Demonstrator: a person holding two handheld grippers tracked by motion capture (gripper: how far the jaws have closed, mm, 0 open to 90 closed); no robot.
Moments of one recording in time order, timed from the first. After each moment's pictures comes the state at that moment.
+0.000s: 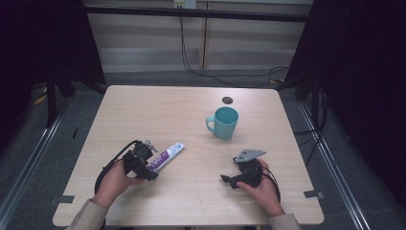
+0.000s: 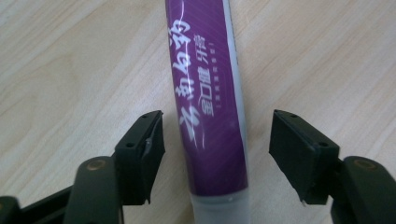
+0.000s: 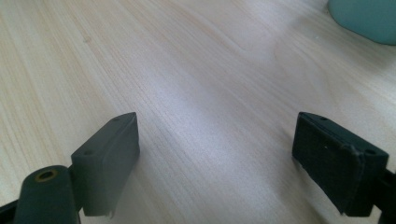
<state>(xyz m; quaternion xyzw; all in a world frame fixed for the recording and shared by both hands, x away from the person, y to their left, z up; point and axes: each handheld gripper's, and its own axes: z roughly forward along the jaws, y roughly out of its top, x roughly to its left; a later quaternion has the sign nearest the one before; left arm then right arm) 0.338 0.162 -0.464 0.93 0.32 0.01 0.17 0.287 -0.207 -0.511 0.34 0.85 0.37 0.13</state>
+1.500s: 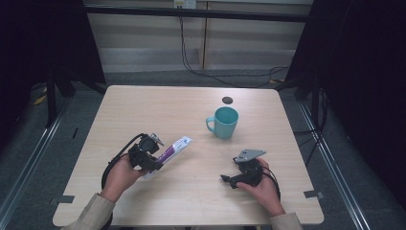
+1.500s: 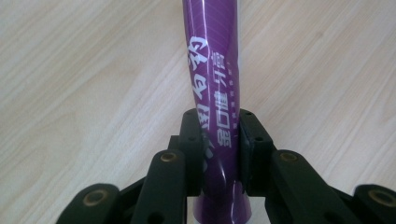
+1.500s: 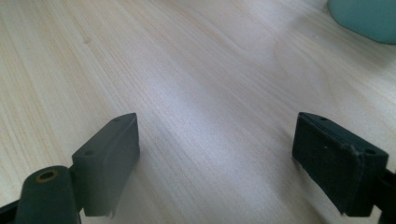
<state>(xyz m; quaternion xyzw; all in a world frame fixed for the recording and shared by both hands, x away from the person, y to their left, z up) 0.338 0.145 -0.437 0.93 0.30 0.02 0.21 0.287 -0.206 -0.511 0.34 0.85 0.37 0.13</state>
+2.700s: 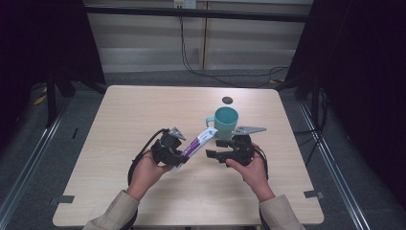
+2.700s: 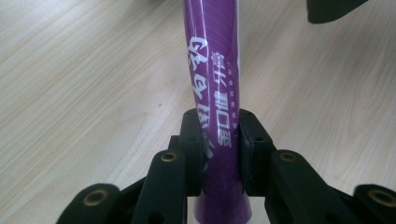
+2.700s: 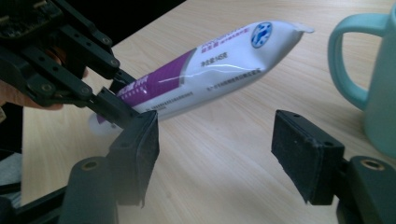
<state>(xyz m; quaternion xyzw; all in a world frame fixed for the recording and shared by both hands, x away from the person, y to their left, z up) 0.336 0.086 -0.423 0.91 0.27 0.02 0.31 0.320 -0.174 -0.447 0.39 0.77 0.51 0.04</state>
